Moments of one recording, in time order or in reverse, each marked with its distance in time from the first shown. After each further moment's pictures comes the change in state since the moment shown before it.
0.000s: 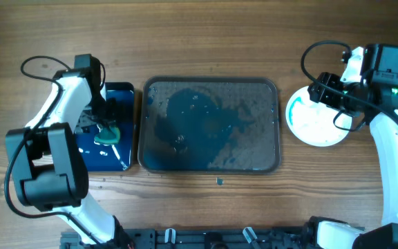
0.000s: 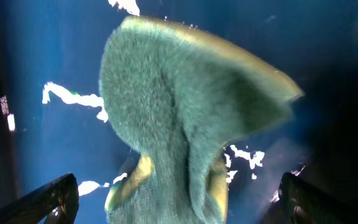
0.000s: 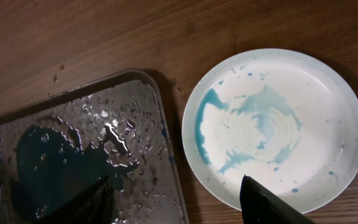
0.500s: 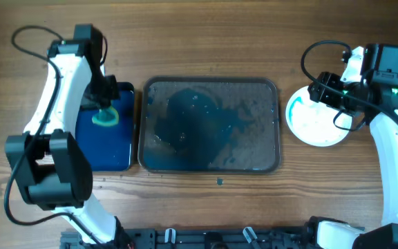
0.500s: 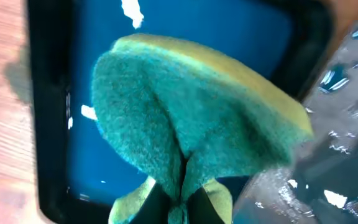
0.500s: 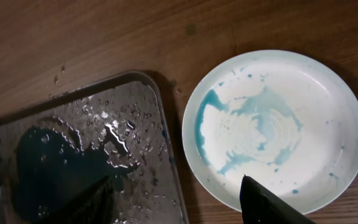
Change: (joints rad) left arm -0.065 -0.001 0.254 -0.225 -0.045 -0.055; right arm 0.000 -0.001 0.000 0.005 0.000 0.000
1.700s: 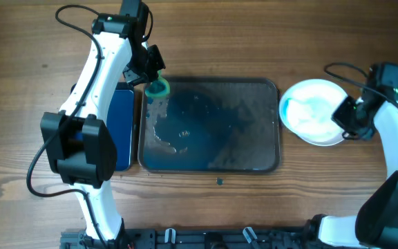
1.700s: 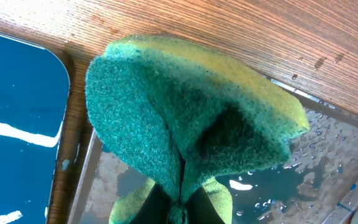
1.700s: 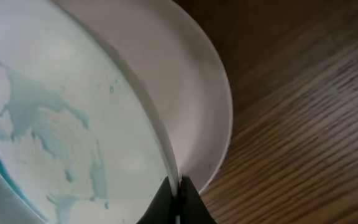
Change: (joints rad) left arm -0.227 0.179 0.347 -0.025 0.245 -0.323; right arm -0.175 0.171 -0.143 0.015 0.256 0.148
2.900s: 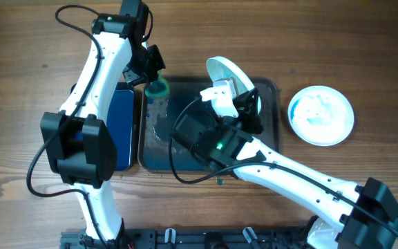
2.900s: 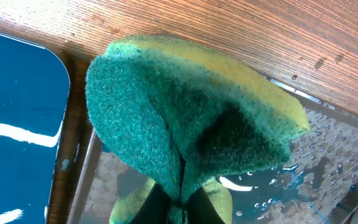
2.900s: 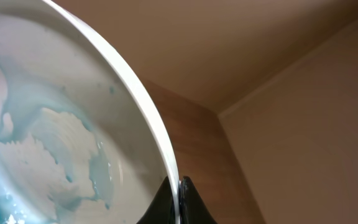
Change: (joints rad) left arm 0.000 0.000 0.000 0.000 0.000 -0.003; right arm 1.312 0.041 0.157 -0.042 1.363 0.155
